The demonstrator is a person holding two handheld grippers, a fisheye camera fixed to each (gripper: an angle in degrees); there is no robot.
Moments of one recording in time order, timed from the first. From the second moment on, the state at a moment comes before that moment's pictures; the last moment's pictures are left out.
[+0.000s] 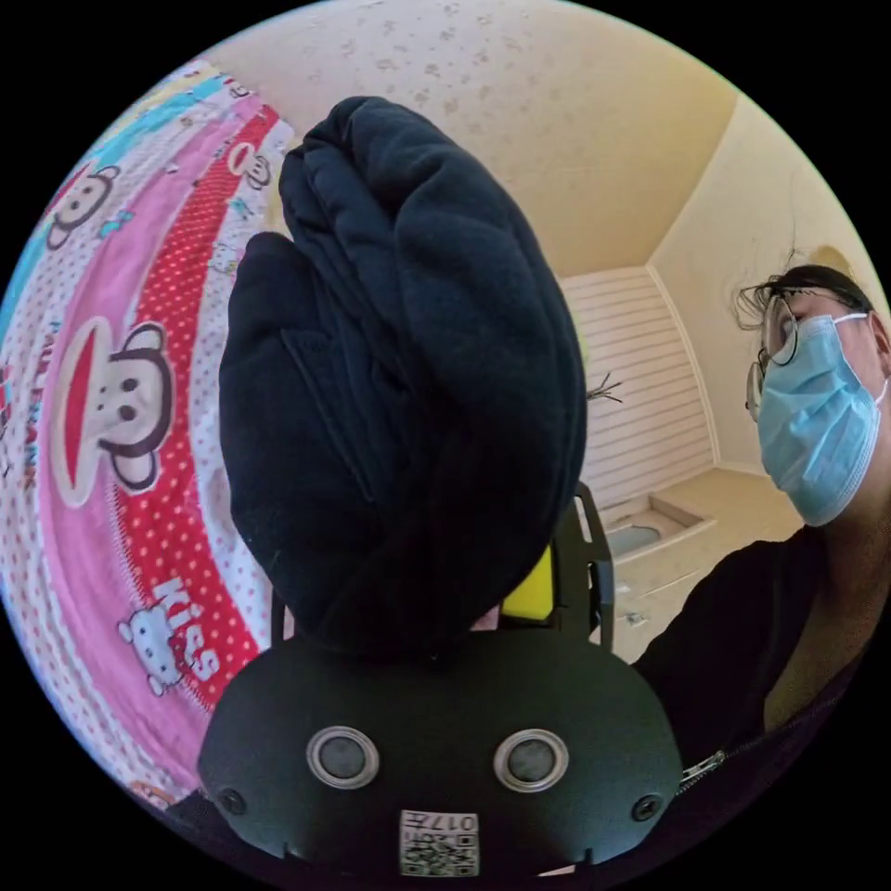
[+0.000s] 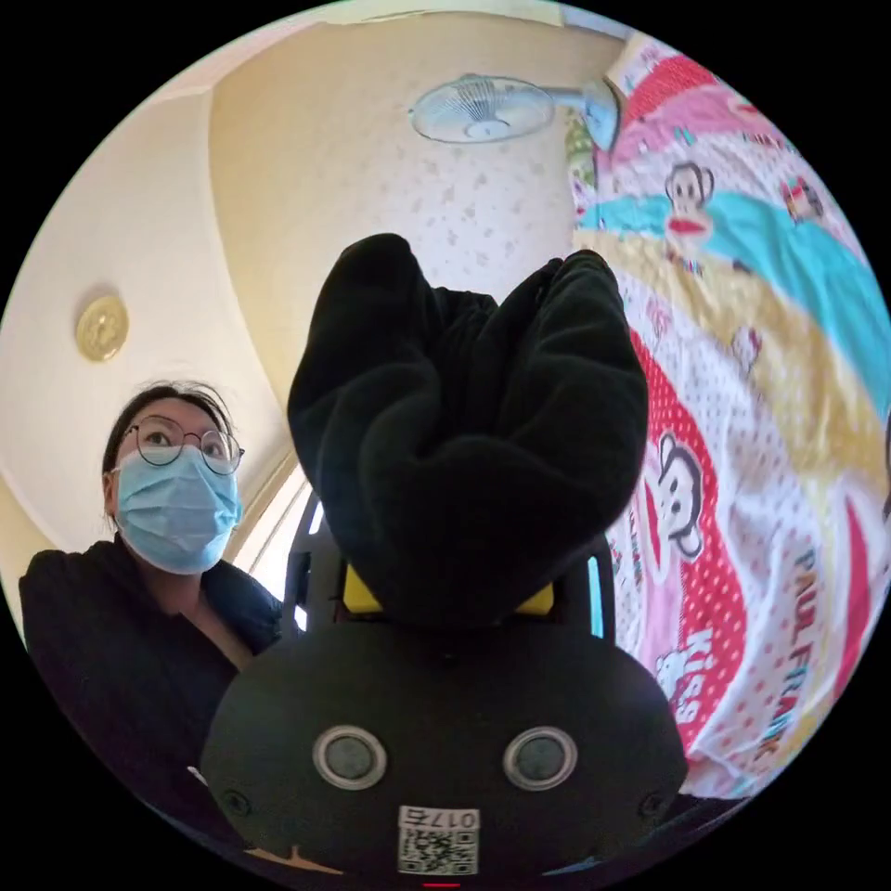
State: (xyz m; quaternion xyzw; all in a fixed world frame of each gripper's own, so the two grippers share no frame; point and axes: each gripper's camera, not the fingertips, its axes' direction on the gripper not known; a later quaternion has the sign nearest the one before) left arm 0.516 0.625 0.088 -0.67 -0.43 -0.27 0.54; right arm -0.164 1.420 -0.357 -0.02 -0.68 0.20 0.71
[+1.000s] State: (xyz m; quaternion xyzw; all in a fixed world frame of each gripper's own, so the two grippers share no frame) left arm 0.517 0.715 -0.025 -0.84 -0.34 -0.33 0.27; right arm -0.063 1.555 -0.352 -0.20 -0.51 0.05 0.84
